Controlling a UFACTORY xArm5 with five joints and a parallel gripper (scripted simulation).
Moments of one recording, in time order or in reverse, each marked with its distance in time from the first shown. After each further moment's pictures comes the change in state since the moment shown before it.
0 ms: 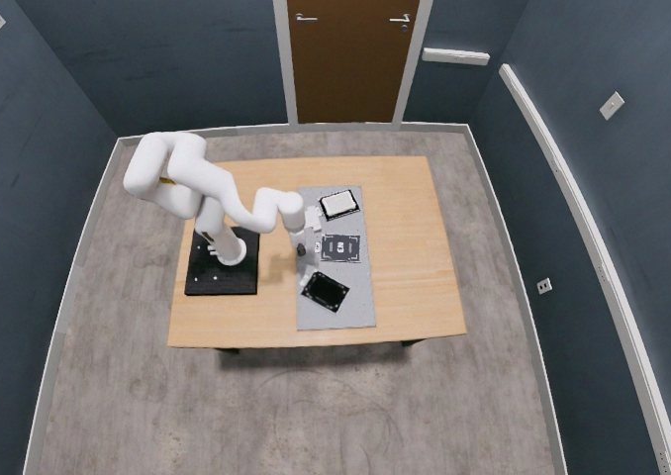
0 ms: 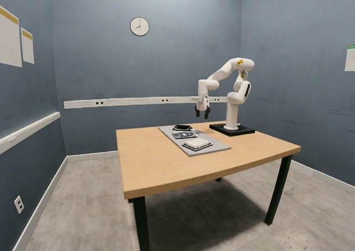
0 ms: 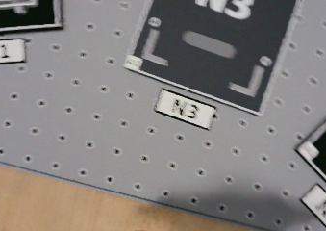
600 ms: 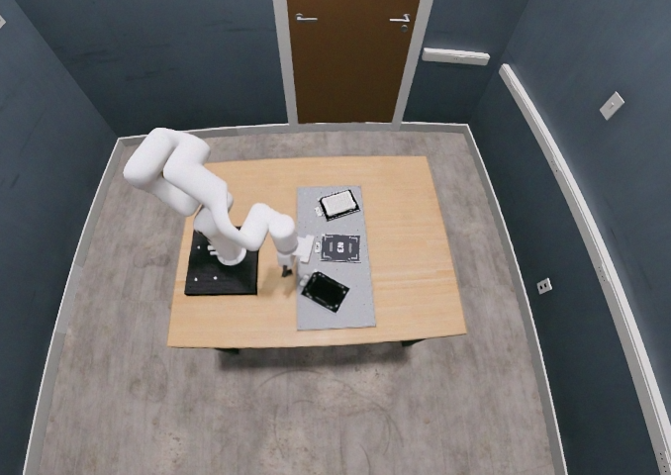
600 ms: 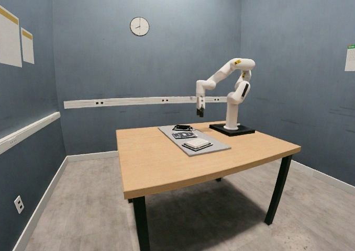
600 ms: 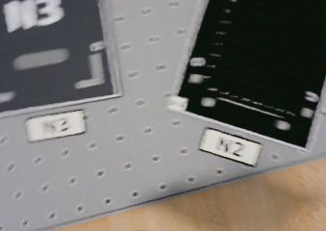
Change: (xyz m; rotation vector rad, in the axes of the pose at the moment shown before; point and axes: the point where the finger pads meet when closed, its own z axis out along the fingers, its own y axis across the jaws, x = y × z) arm -0.043 0.066 0.001 0.002 0.000 0.498
